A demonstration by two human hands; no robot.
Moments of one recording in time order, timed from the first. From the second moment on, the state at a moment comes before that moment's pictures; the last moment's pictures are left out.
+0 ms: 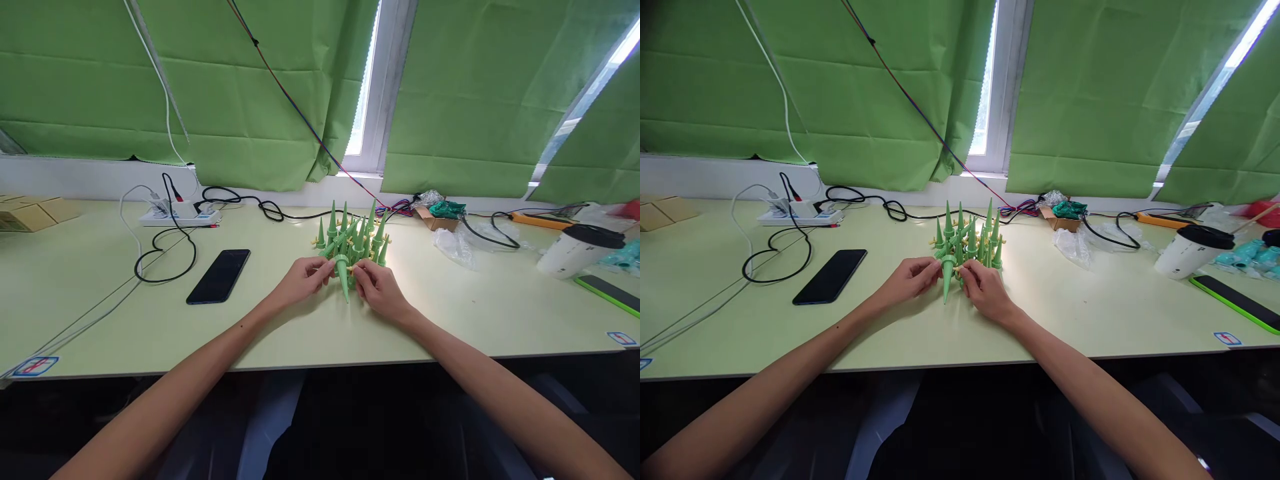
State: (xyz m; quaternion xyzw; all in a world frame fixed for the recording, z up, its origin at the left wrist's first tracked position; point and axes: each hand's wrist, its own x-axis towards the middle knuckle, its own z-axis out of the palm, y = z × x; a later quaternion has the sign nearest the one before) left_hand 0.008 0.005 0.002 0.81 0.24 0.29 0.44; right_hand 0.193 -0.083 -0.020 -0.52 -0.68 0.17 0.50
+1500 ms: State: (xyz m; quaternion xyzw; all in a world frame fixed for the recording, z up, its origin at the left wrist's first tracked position) left_hand 0.005 0.003 0.001 0.85 0.22 0.32 0.35; right_hand 0.187 -0.082 -0.018 -0.47 -0.69 0.19 0.52
